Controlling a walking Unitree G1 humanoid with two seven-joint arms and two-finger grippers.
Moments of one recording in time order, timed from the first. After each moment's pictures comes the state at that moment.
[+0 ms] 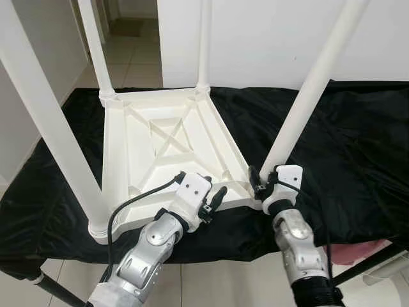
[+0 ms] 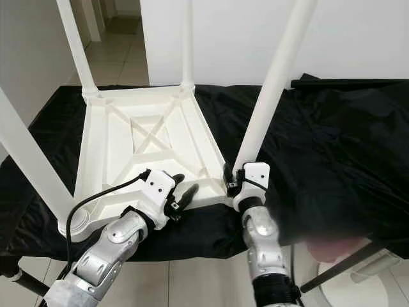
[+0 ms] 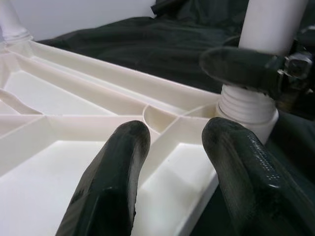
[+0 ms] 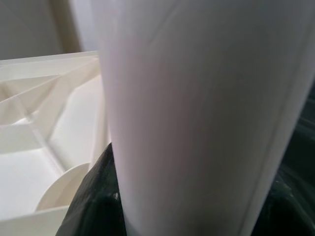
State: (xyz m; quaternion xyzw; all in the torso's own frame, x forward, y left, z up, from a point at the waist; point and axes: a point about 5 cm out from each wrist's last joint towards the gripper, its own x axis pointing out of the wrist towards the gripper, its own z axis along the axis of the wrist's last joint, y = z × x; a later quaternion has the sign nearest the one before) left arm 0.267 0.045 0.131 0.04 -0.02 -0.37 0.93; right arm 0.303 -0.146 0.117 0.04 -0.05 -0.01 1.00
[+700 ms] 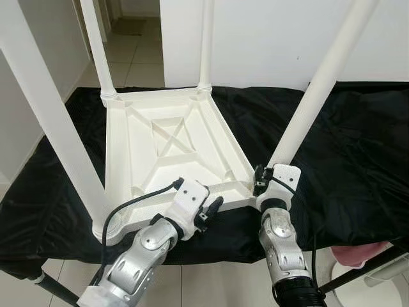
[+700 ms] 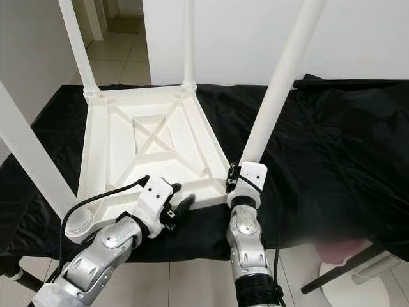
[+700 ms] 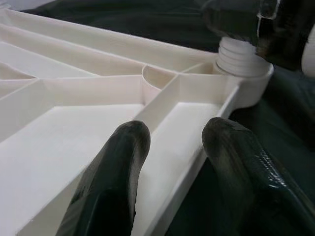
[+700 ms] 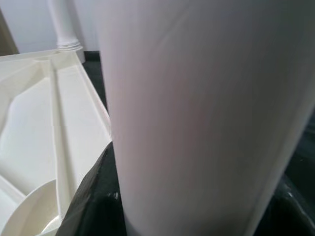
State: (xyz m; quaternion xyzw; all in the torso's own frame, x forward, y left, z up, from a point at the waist) left arm 0.259 0.053 0.123 0.06 0.02 -0.39 0.92; right arm 0.308 -0.146 0.121 0.03 -0.05 -0.12 0.99
